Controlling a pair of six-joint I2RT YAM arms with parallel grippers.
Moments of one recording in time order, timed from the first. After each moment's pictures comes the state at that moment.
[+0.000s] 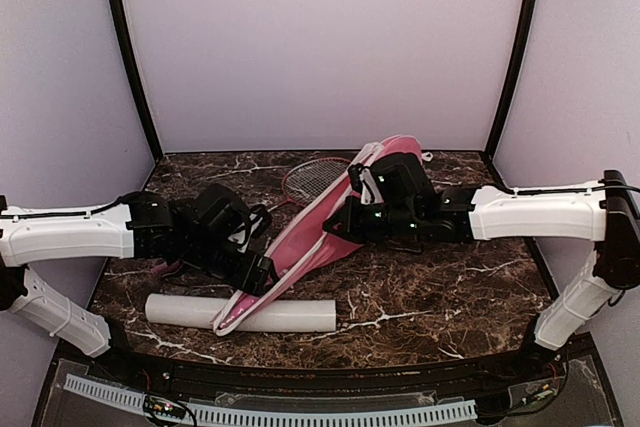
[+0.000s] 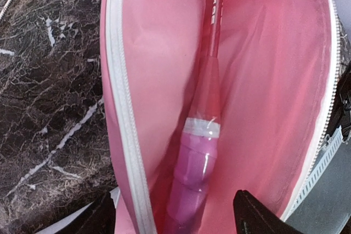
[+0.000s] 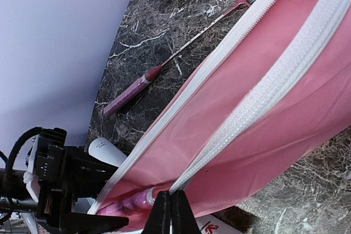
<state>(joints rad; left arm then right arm) -0.99 1.31 0.95 -0.65 0.01 -0.54 0.97 1.56 1.09 -0.09 -0.10 0.89</state>
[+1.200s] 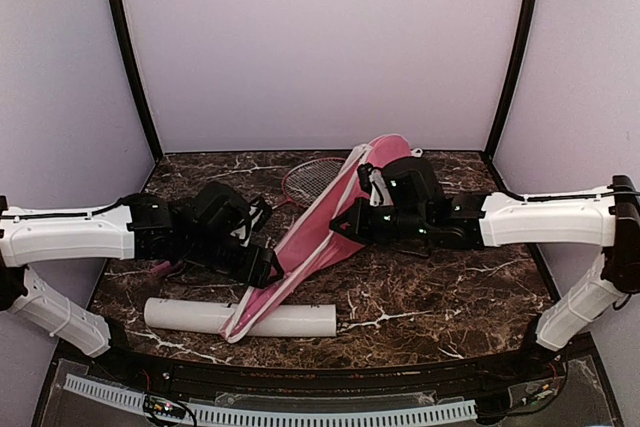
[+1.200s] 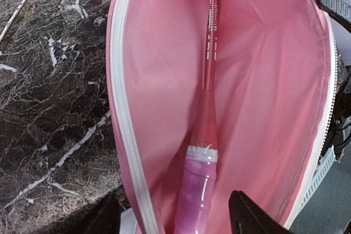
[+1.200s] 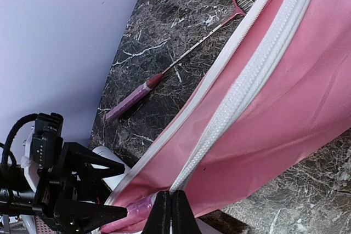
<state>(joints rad) -0.98 1.31 0.93 -0.56 -0.03 -0.57 0.97 1.50 1.01 -0.03 -0.08 0.88</state>
